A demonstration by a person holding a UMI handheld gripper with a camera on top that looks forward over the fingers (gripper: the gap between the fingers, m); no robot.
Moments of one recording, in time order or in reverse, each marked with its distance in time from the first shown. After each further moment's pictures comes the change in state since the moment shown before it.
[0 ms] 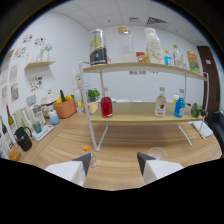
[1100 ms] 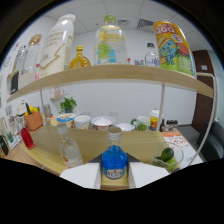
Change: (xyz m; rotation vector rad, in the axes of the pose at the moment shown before) arm 0.249 -0.109 0.113 0.074 0.115 -0.033
